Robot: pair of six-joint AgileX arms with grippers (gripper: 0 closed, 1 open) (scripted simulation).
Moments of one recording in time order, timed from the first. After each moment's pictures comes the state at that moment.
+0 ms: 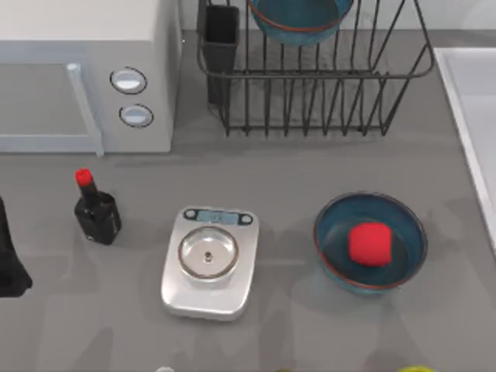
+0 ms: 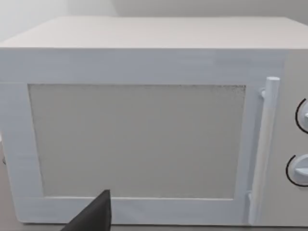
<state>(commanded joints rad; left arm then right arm) 0.00 0.00 0.00 0.00 0.00 0.00 0.18 0.65 0.54 -0.41 0.00 0.19</state>
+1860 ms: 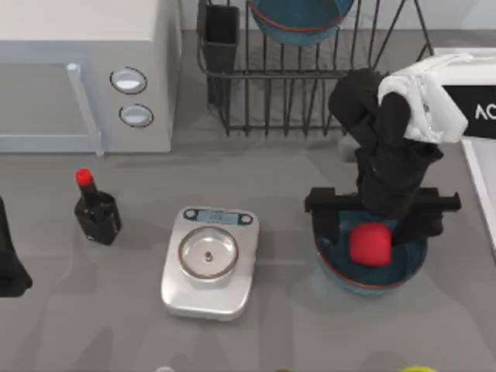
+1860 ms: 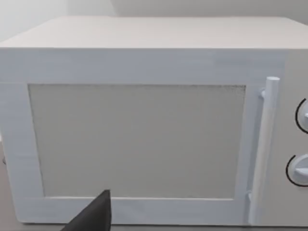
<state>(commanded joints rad) 0.00 0.00 0.00 0.00 0.00 0.00 0.50 2.05 1.34 -0.86 0.00 0.52</state>
